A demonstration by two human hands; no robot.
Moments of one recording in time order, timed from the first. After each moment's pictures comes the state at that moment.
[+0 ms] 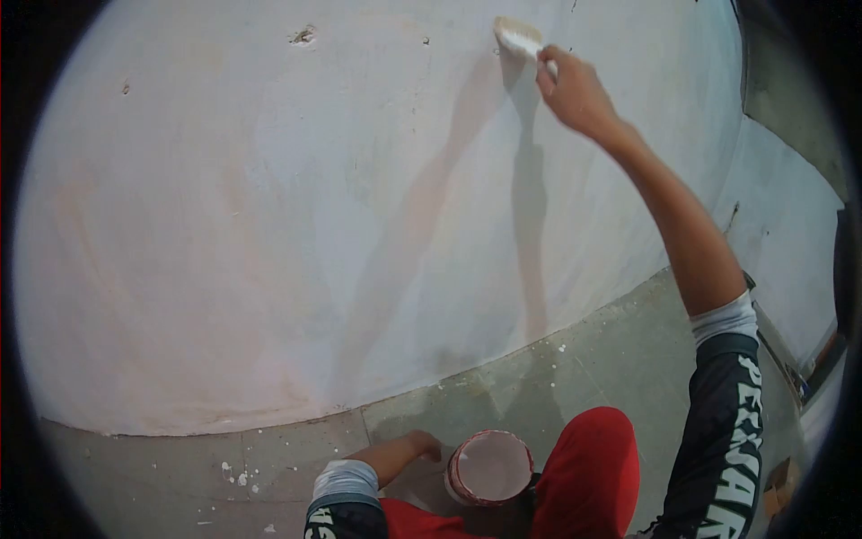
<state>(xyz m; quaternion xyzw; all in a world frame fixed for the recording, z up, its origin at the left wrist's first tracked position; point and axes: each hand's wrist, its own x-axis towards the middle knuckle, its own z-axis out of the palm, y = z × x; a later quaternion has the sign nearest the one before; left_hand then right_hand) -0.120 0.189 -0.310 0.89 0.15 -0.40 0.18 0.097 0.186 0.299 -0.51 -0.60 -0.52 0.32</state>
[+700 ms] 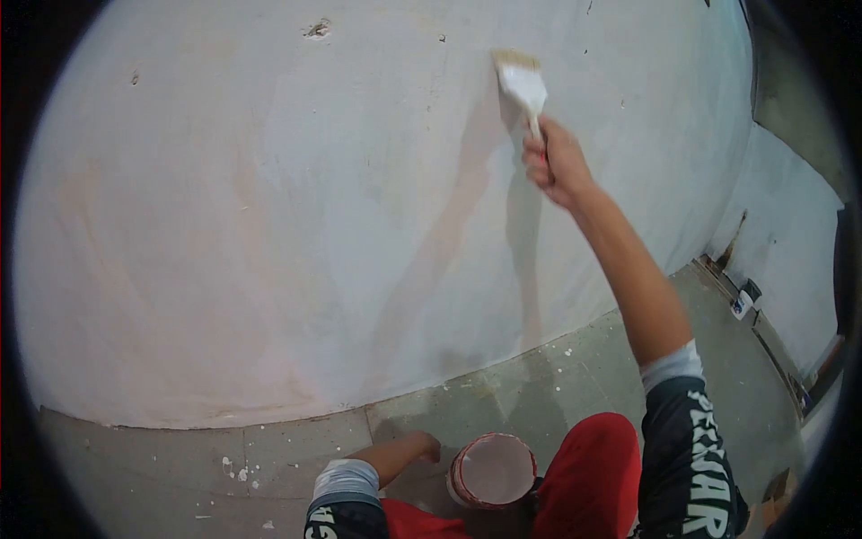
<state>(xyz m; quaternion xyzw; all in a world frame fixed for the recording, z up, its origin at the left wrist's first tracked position) -0.127 0.187 -0.283 0.87 0.17 -0.44 0.15 0.069 0.195 0.209 -0.43 -0.50 0.30 0.69</state>
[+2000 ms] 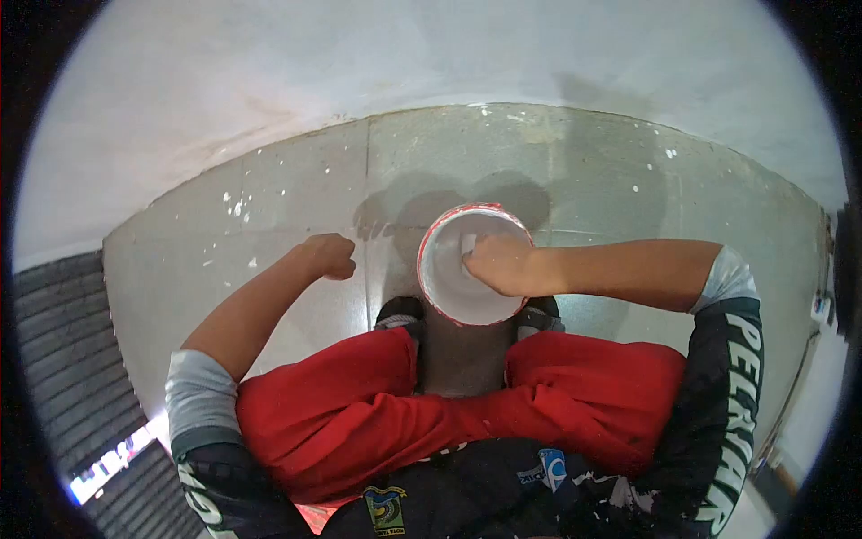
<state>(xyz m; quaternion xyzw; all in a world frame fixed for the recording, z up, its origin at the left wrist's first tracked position) -0.258 0.108 -0.241 0.75 0.41 -0.46 0.23 0.046 0.028 -0.241 -0.33 -0.90 0.27 -0.13</state>
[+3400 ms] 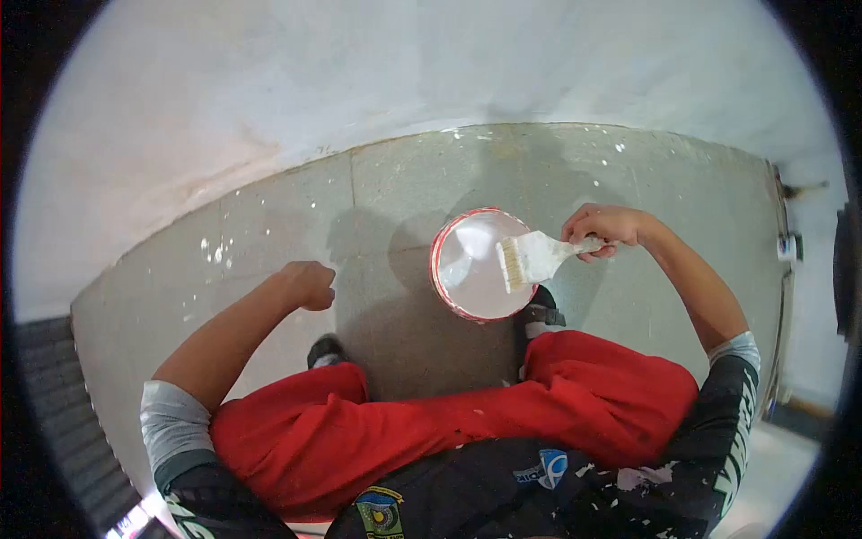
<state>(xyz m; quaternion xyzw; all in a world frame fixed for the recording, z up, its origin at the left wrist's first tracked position) -0.313 0.122 -0.223 0.82 0.32 -0.42 0.21 0.153 0.016 -0.133 -0.60 -0.38 0.70 -0.03</state>
